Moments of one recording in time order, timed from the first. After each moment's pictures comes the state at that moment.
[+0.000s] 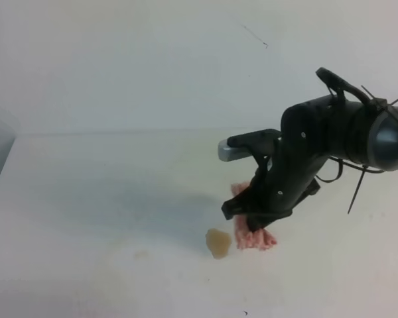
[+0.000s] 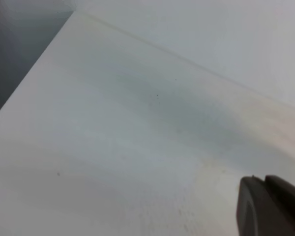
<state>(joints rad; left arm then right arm) -0.03 -0.03 0.04 -0.16 0.30 -0.39 0.59 1.98 -1.45 0.14 0.80 0.07</state>
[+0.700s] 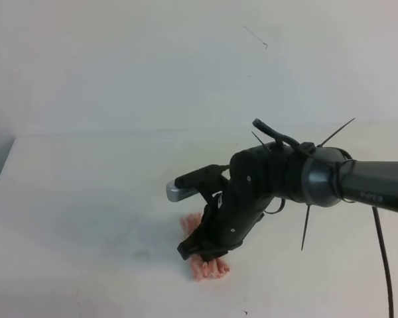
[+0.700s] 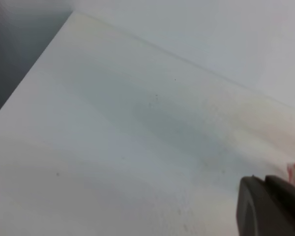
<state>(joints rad) -0.03 -0.03 0.04 -0.16 0.30 -0.39 0.70 2.13 -1.50 0.18 0.68 -0.04</state>
